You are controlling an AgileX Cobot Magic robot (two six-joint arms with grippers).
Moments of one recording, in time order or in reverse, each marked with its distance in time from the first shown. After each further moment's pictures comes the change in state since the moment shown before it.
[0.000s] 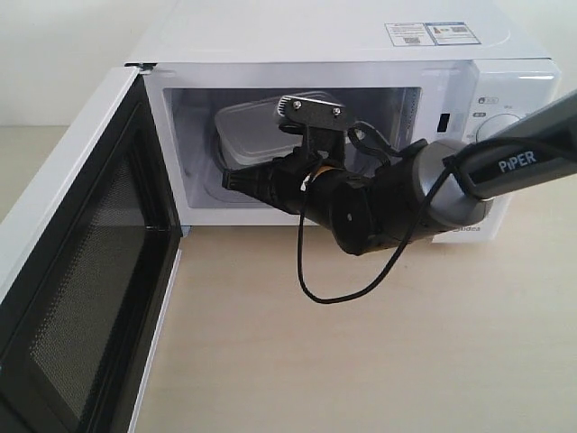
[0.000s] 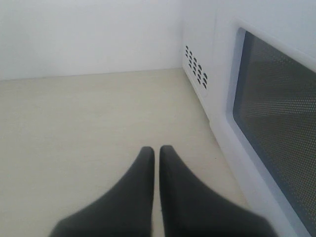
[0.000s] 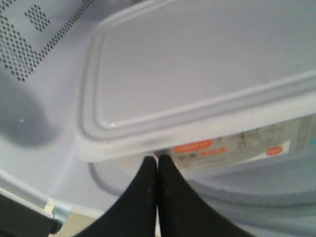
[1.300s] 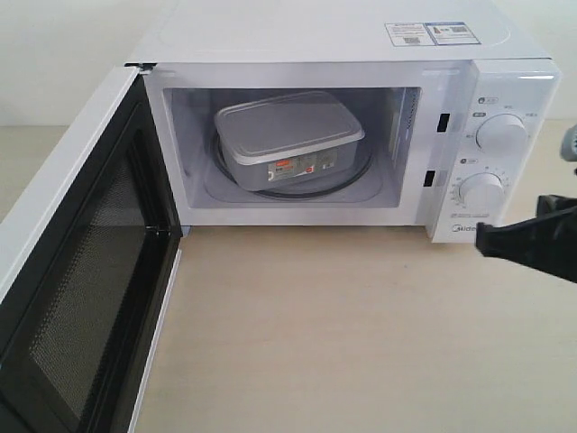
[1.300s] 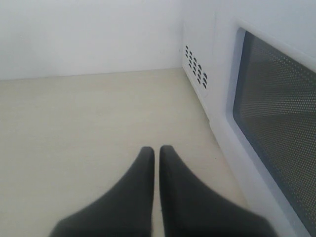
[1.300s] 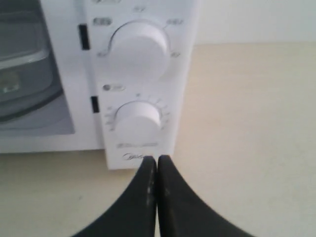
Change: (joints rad) left arm 0.000 0.000 0.000 0.000 0.000 0.000; right arm 0.036 -0.966 0.785 1.022 -0.253 -1.115
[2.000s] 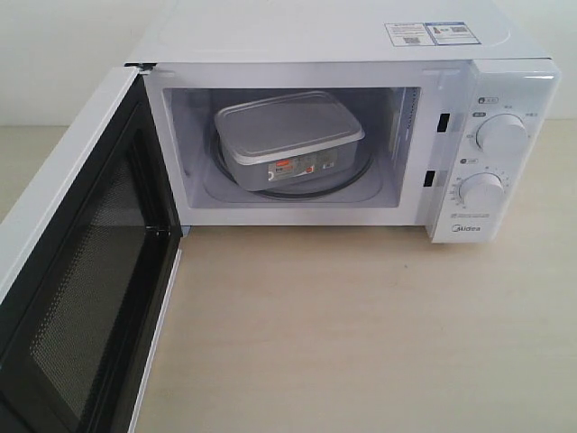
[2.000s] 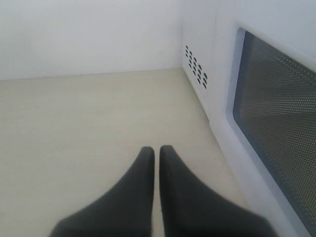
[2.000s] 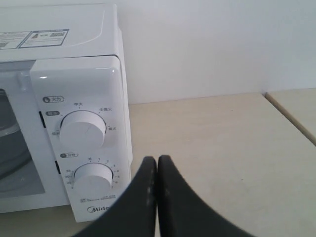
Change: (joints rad) left arm 0.000 0.000 0.000 0.000 0.000 0.000; right arm 0.000 -0.336 0.001 0.172 -0.104 -0.315
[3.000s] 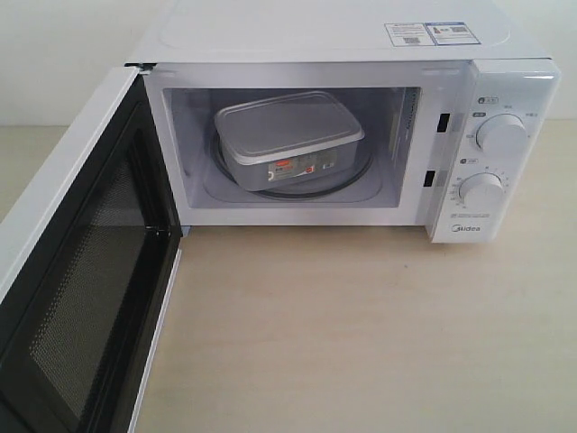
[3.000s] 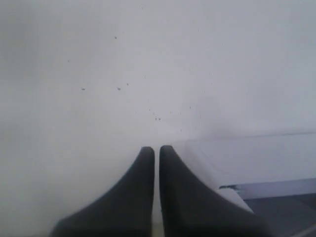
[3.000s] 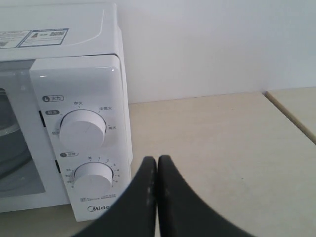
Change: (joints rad) left arm 0.000 0.204 -0.474 0.002 -0.143 0.006; right arm 0.000 0.000 0.000 0.004 0.000 -0.002
